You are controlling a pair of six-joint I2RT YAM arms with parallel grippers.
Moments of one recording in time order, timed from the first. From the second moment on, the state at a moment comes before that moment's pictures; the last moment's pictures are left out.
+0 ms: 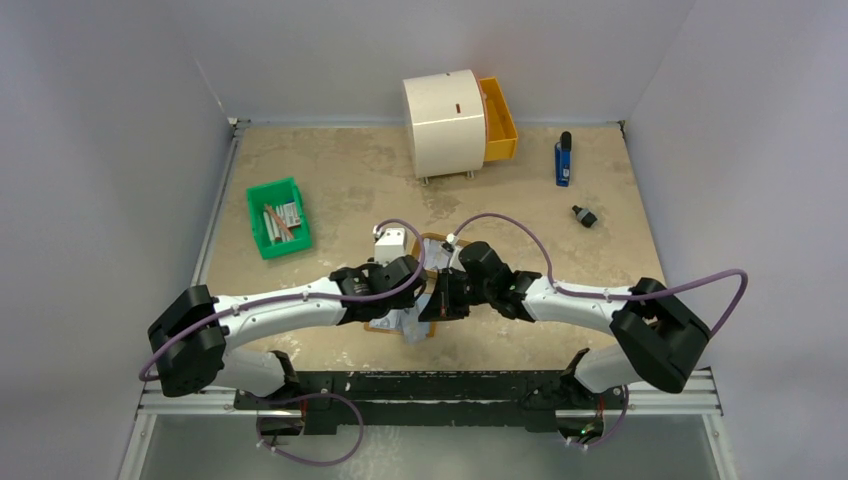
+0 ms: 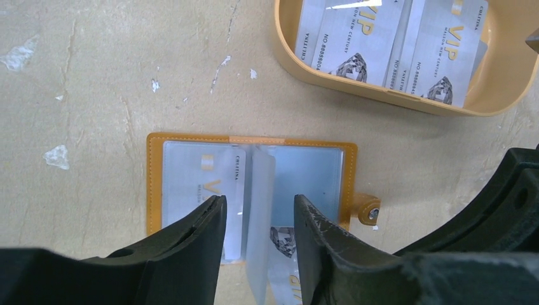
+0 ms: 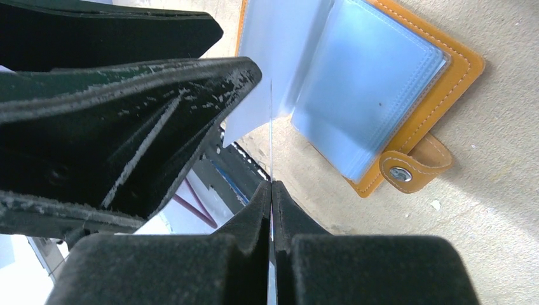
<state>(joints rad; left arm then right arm) -1.05 1.35 0.83 -0.48 -0.53 -0.91 0.85 1.41 0.61 0.07 -0.41 0.95</state>
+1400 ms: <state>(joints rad) -0.98 1.37 0.70 -0.51 -0.61 -0.96 0.85 1.43 0.63 0.01 -0.38 0.98</state>
